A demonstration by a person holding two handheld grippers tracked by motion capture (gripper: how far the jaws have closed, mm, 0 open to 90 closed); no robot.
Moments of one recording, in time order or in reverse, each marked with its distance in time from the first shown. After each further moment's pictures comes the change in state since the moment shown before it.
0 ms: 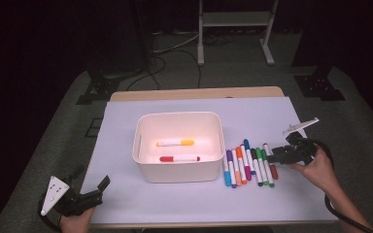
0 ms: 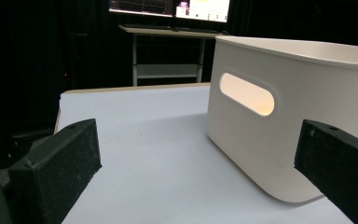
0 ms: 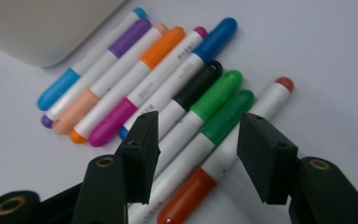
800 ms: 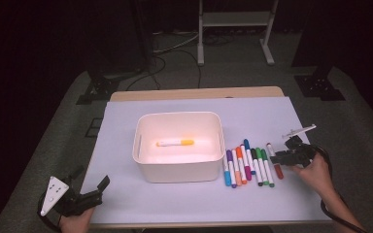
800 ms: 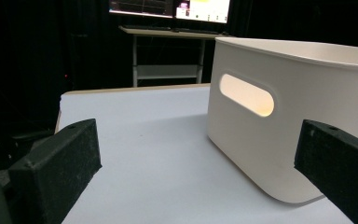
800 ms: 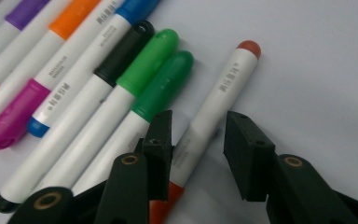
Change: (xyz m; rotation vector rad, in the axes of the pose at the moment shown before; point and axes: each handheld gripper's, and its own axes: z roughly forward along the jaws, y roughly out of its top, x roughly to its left) left arm 0.000 0.000 -0.001 -0.003 0.003 0.000; right arm -0.016 -0.020 0.022 0.038 -0.171 0.086
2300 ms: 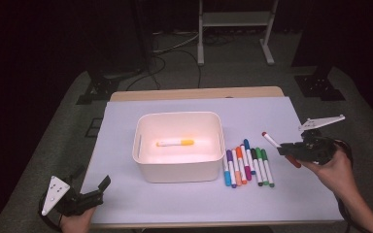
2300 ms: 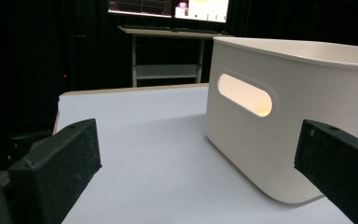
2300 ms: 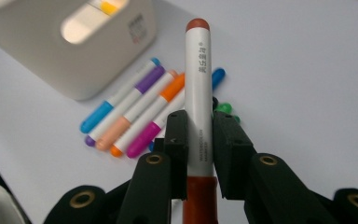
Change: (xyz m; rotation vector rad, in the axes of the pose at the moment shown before) left arm -0.002 0.000 0.002 0.003 -0.007 0.006; right arm 0.047 0.021 -0.098 -0.165 0.057 -0.084
